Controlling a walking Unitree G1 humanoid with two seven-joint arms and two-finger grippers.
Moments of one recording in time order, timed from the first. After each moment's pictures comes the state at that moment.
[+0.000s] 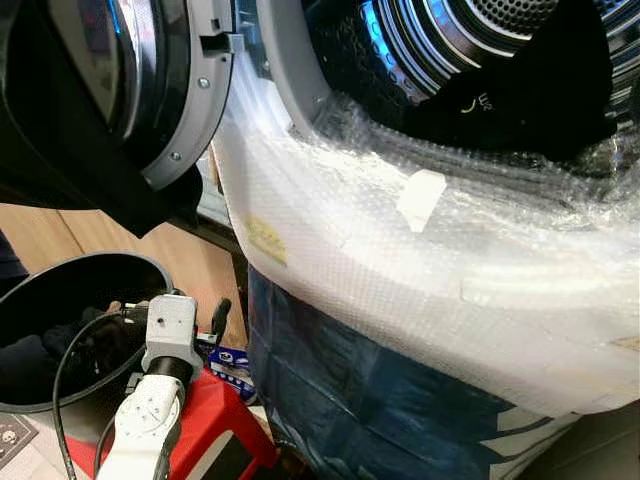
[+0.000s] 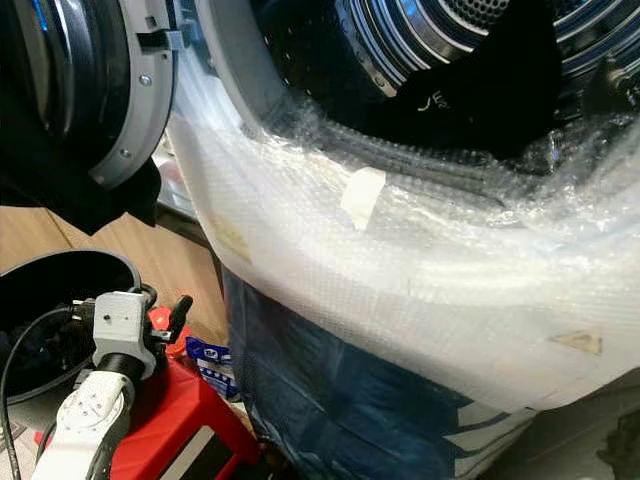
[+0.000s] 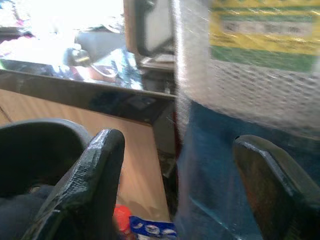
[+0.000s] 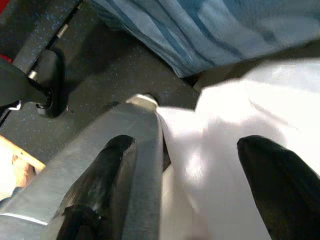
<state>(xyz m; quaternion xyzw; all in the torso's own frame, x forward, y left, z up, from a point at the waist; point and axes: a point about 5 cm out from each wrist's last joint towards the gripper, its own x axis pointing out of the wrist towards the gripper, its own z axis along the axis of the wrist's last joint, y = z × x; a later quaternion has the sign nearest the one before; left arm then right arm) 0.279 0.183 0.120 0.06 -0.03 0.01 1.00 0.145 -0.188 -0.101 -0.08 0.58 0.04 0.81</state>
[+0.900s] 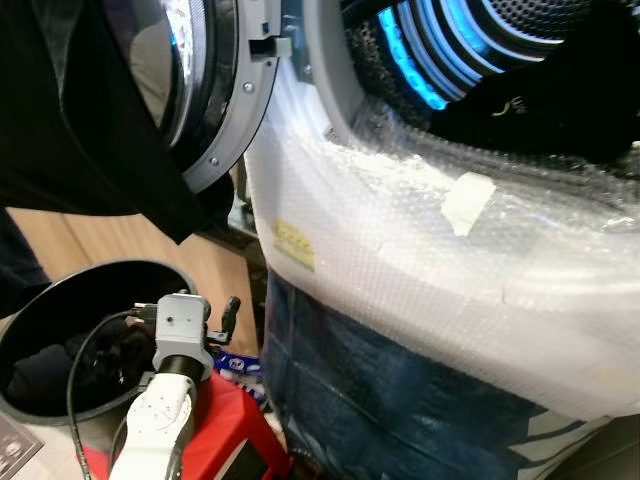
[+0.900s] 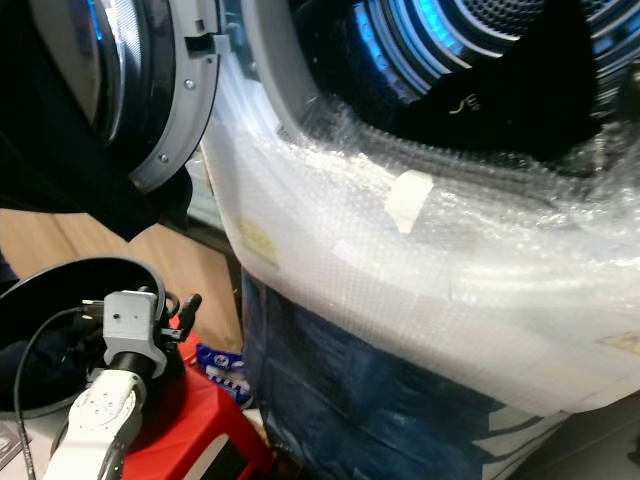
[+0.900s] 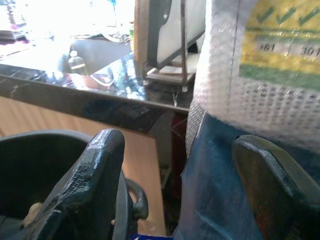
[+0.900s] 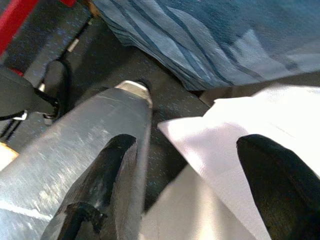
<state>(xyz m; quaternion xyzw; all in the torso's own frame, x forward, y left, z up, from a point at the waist) 0.281 0.174 0.122 0.05 -0.04 0.00 1.00 0.146 -0.191 -0.101 -0.08 0.58 0.04 0.81</state>
